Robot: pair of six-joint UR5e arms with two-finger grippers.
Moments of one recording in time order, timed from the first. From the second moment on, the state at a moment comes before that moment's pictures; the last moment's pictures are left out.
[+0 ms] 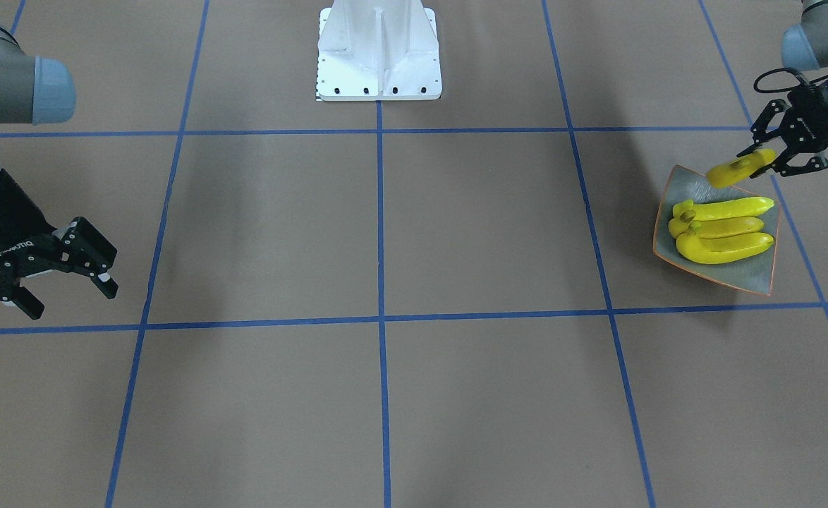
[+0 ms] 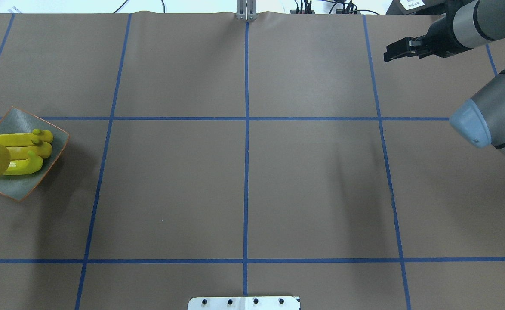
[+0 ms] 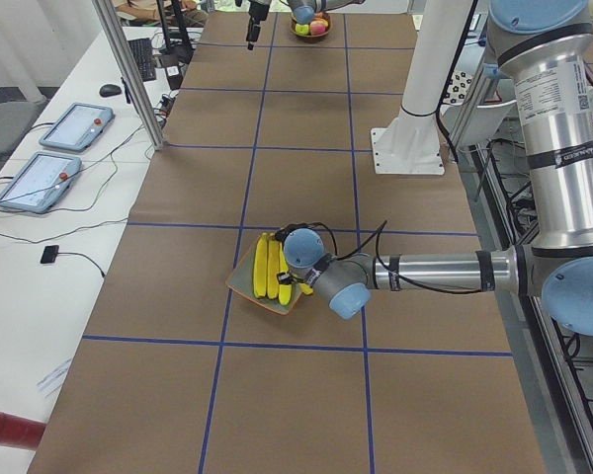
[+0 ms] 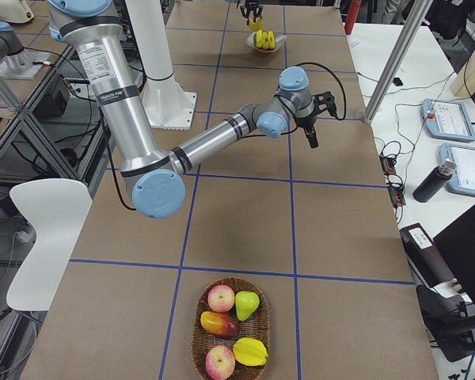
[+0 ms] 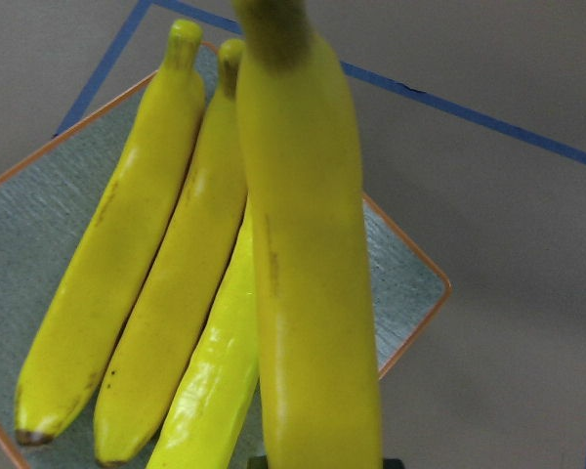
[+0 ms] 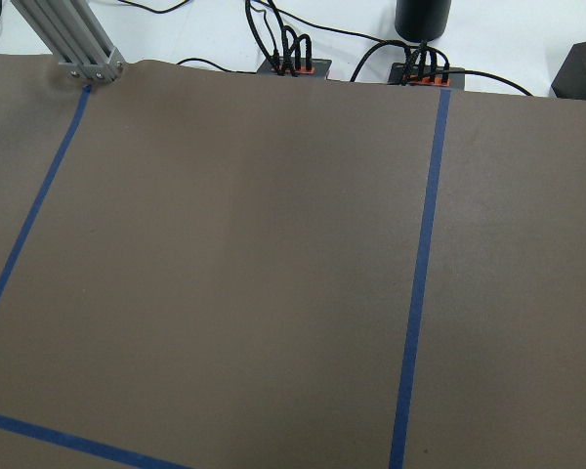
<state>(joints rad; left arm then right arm) -1.17 -1.32 -1.67 -2.39 -2.52 0.47 1.06 -1.22 1.74 -1.15 2.08 0.76</state>
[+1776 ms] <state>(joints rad) -1.20 -1.48 -1.65 -2.38 -2.47 -0.04 1.07 -1.24 1.73 -1.16 2.10 0.75</state>
